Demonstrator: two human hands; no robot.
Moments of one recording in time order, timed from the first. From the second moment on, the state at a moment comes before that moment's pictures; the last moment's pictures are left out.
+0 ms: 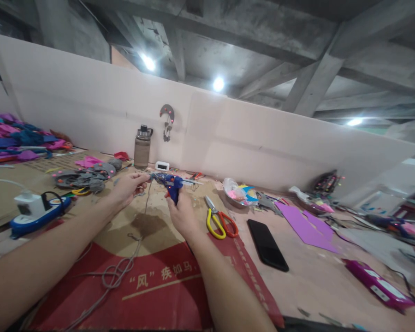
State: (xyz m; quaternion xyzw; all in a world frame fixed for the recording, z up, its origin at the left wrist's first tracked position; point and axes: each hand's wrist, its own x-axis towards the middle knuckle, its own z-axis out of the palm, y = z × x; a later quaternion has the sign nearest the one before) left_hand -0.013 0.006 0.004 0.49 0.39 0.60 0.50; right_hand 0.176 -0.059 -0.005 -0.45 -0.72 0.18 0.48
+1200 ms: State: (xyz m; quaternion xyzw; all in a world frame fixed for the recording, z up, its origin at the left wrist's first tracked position) left_hand -0.011 0.003 0.006 0.51 0.39 0.59 0.49; right_hand 0.175 -0.062 -0.003 -0.49 -0.71 0.15 0.48
